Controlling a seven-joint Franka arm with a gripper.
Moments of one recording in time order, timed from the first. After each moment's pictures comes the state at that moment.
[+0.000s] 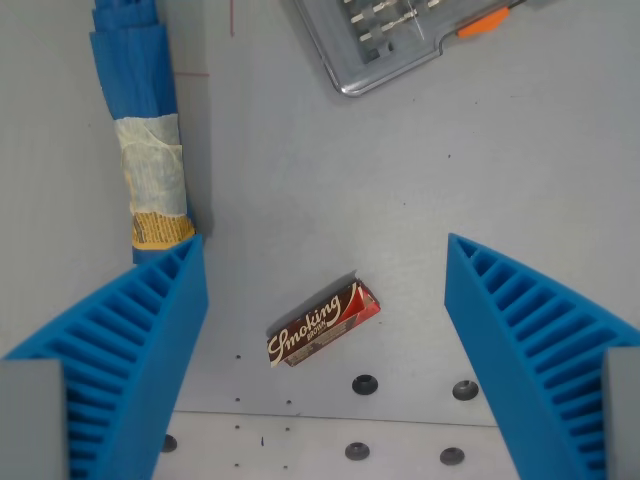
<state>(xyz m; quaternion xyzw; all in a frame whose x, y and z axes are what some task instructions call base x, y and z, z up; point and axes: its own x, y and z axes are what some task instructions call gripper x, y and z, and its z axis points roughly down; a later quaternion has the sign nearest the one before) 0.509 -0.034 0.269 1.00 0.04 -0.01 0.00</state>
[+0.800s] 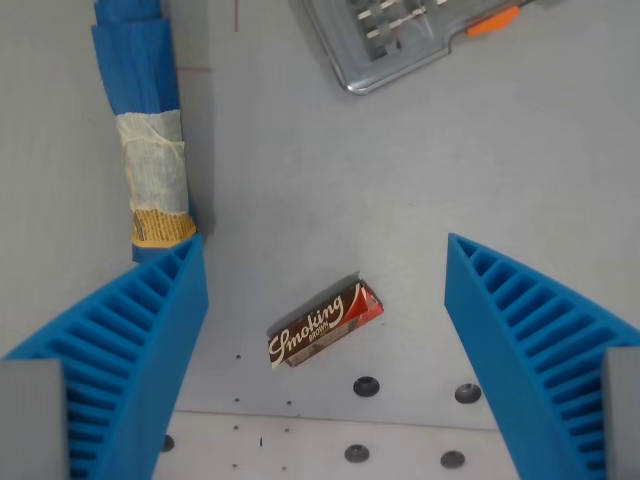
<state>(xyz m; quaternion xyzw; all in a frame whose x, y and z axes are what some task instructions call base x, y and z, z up) 0.508 -0.030 0.259 1.00 0.06 -0.01 0.00</state>
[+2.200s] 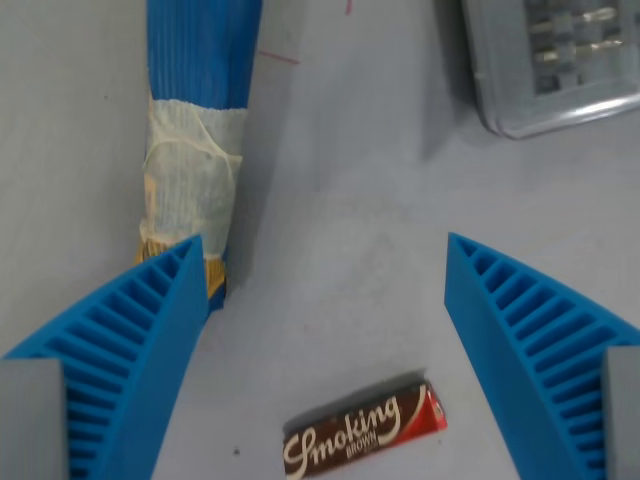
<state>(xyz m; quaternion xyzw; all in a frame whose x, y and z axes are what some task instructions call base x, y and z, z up) 0.486 0.006 0.156 0.99 0.15 0.00 0.00</state>
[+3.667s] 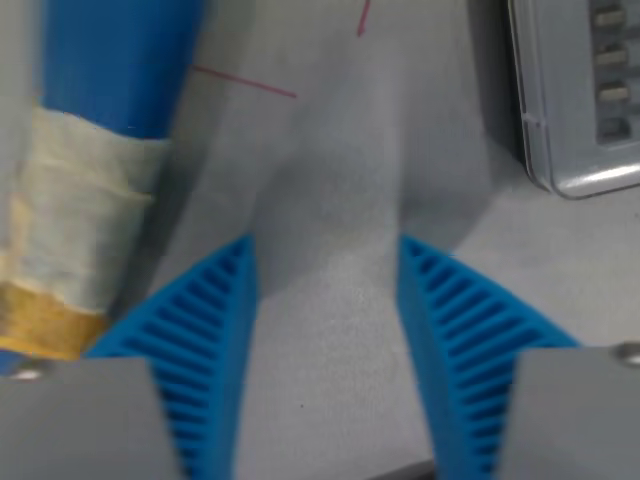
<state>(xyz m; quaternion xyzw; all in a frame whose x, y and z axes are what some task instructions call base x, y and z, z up) 0.487 0.006 0.107 0.99 0.16 0.01 0.00</state>
